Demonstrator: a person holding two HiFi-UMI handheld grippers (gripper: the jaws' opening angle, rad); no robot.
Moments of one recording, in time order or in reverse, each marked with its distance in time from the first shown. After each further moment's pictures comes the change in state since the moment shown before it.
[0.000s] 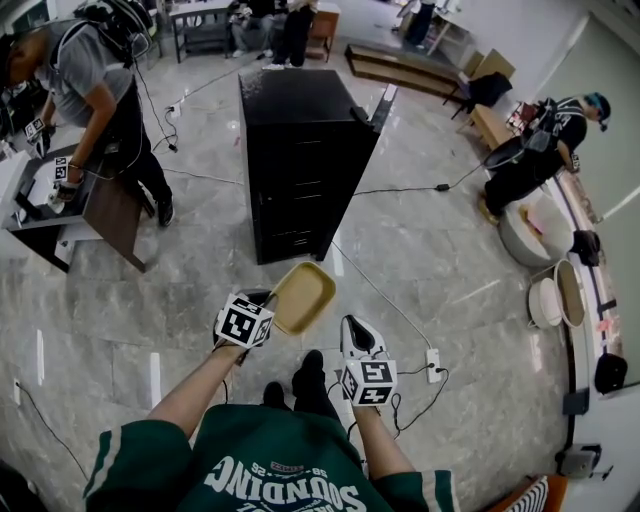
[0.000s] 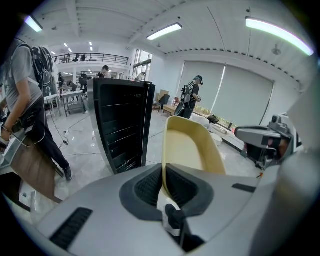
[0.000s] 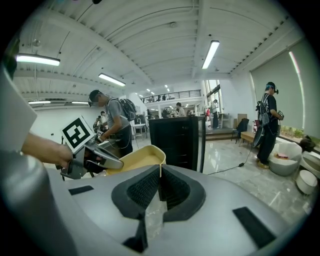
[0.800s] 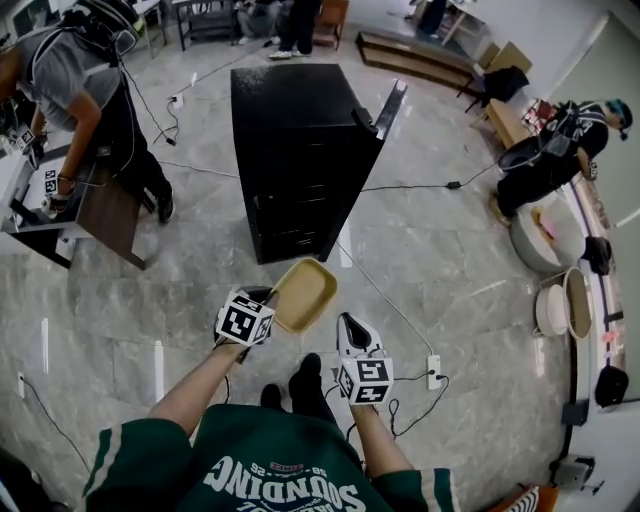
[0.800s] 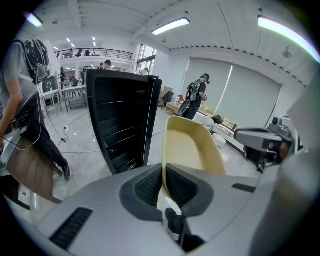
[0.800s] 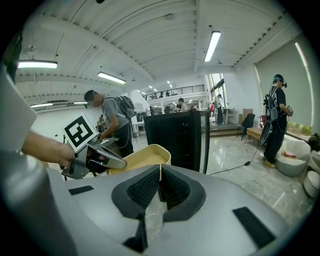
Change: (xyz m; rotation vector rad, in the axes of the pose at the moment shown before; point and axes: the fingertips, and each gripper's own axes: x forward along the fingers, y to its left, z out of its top) left arm 0.064 0.032 0.050 -0.044 0.040 0.013; right arm 0.077 -0.046 0.021 0.009 0.042 0.056
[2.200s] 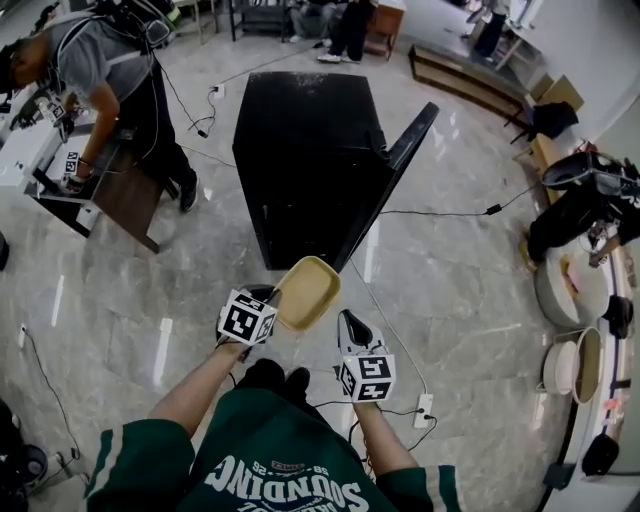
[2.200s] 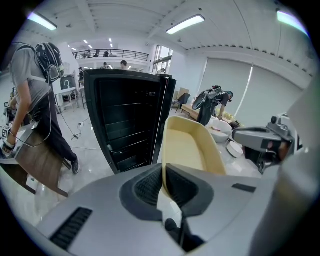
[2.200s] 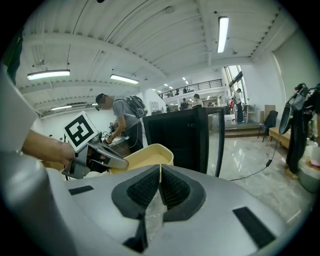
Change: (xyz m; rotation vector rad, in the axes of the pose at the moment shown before) left arm 0.064 0.005 0.068 -0.121 -0.011 0.159; right arm 0.075 -0.091 0.039 -0.062 0.026 0.219
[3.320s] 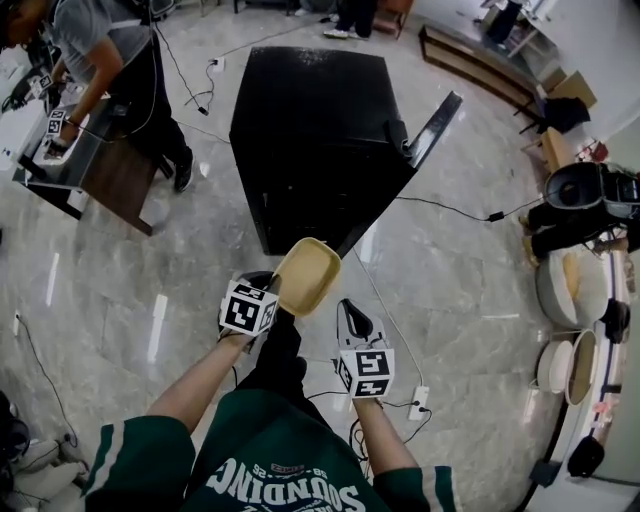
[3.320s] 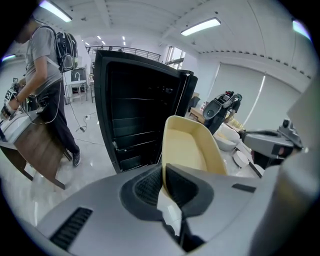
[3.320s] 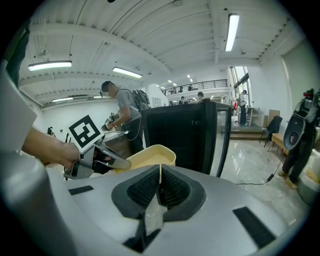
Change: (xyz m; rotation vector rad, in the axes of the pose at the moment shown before) left arm 0.046 0.050 0.007 -0.117 -0.017 0.037; right arm 0.059 -0.006 0.005 -0.065 0.041 0.001
